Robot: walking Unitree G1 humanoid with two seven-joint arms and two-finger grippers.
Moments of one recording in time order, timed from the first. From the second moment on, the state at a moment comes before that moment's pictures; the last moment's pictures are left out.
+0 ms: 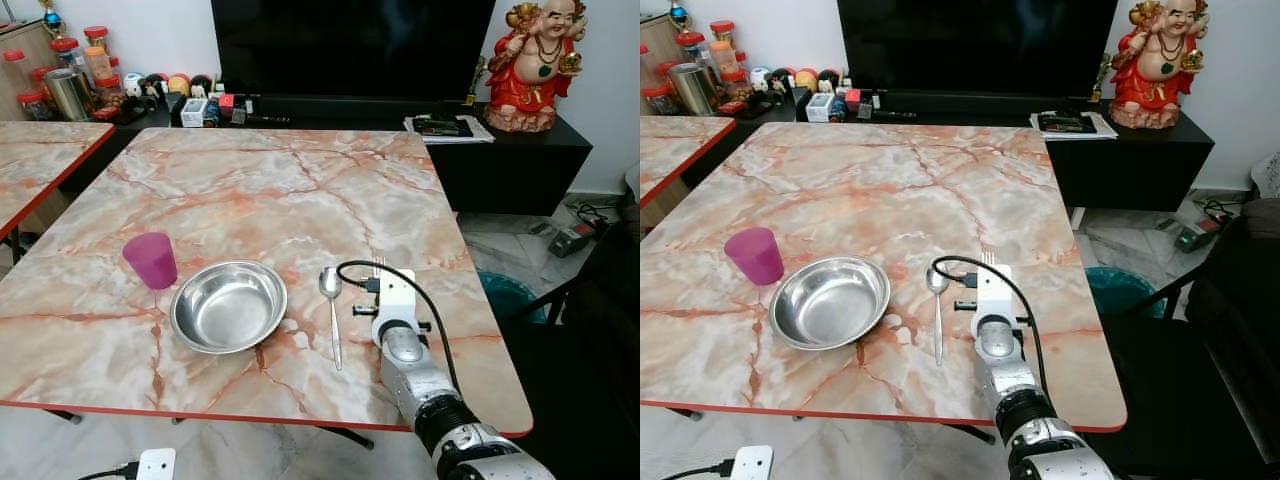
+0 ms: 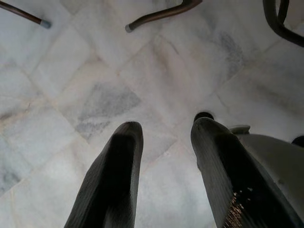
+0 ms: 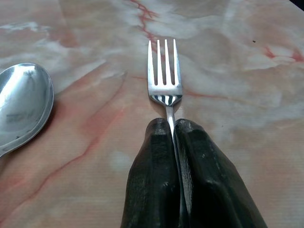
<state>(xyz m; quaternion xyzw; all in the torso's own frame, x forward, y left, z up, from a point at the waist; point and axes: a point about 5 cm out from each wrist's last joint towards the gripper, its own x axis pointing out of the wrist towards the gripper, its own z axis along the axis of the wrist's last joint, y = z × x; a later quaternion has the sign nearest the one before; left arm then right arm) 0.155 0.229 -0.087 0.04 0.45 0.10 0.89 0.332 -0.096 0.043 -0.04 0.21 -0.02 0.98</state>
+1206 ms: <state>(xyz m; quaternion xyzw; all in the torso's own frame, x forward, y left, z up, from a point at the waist) 0.156 0.227 -0.087 0.04 0.46 0.10 0.88 0.331 -0.094 0.042 -0.06 0.21 -0.01 0.98</state>
